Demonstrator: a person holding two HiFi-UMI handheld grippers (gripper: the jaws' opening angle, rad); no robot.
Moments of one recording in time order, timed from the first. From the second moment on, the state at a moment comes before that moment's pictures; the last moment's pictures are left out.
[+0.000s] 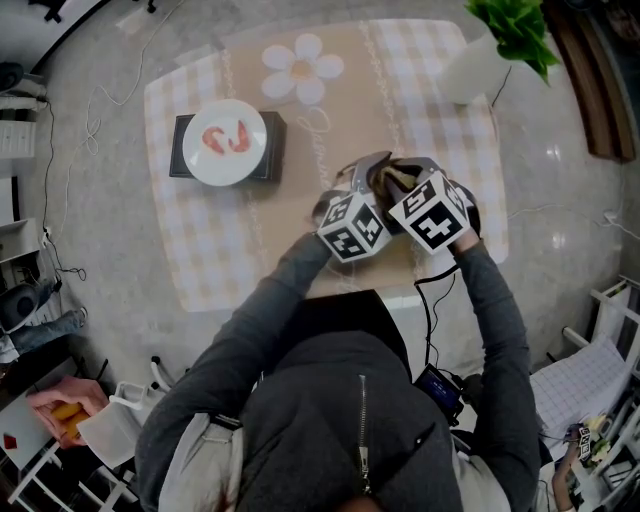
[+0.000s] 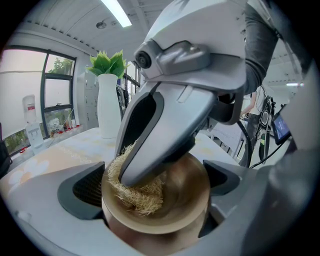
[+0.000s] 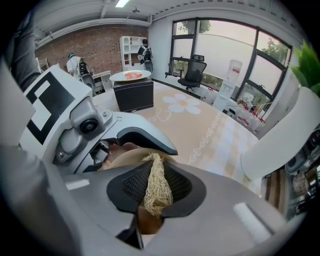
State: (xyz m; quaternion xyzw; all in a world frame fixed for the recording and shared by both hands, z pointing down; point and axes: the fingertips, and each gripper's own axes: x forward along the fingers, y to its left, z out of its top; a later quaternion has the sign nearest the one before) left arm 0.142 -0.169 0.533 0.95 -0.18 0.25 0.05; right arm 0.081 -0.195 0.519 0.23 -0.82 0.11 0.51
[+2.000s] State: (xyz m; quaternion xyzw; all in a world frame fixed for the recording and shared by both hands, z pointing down) left arm 0.142 -0.171 0.535 0.95 -0.18 0.25 0.05; right arm 0.115 -0.174 0.522 0.20 -0.80 0.11 0.56
